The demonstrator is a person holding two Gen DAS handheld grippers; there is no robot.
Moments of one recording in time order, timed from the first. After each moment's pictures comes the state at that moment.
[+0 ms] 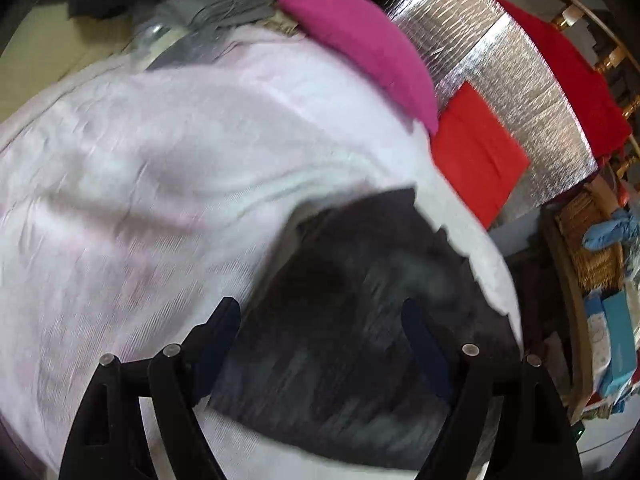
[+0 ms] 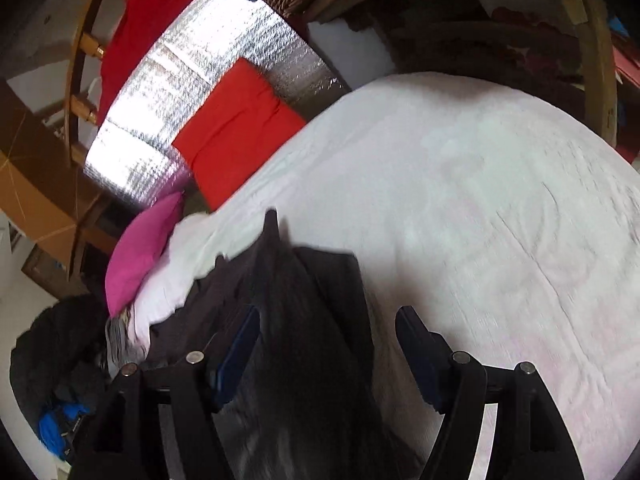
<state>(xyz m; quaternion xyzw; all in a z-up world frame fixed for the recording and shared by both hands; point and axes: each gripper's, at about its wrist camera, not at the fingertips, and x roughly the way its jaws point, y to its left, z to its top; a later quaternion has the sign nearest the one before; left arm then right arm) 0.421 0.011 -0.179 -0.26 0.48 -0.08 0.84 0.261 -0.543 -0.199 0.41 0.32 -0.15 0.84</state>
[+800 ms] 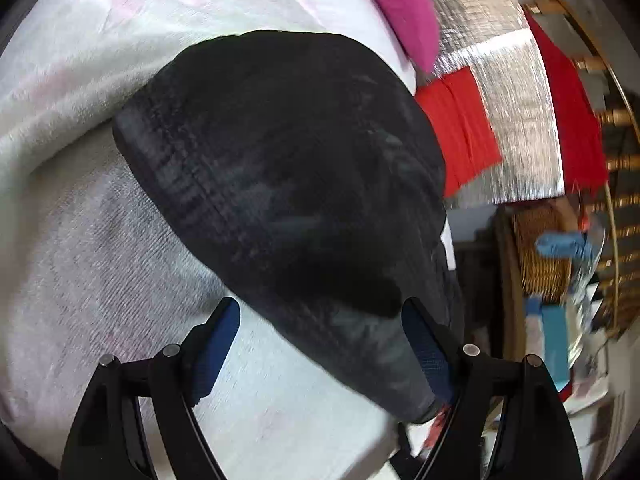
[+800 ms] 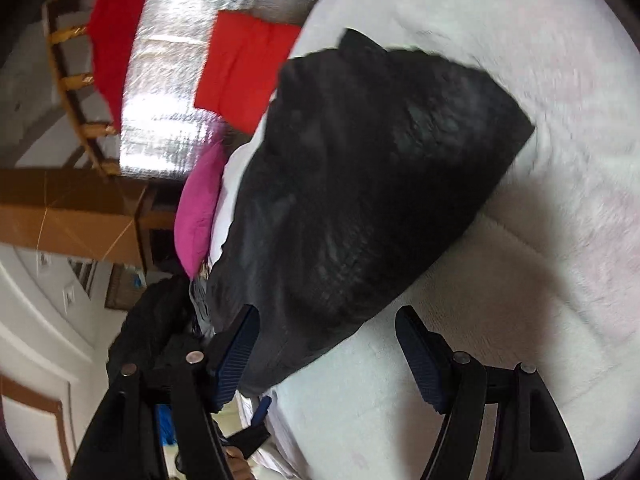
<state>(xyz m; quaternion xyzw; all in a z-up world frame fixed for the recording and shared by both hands) 0.357 -0.040 -0.259 -0.43 0.51 -0.15 0.73 0.234 -0.430 -0.276 0.61 0.32 -0.03 0.72</state>
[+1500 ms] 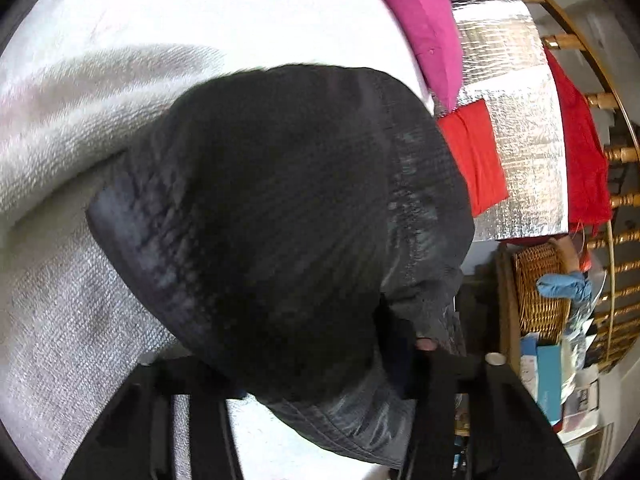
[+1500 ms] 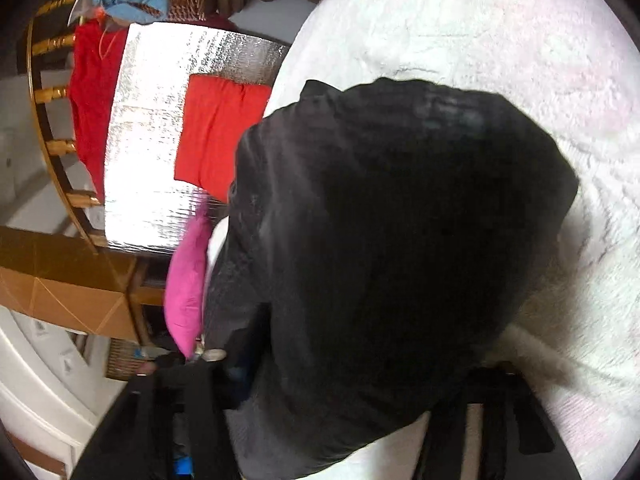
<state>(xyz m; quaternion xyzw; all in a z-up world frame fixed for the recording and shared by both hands) 0.381 -0.018 -0.274 -0.45 0.48 -0.13 0.75 0.268 -0.447 -0.288 0.62 0.25 -0.12 0.73</state>
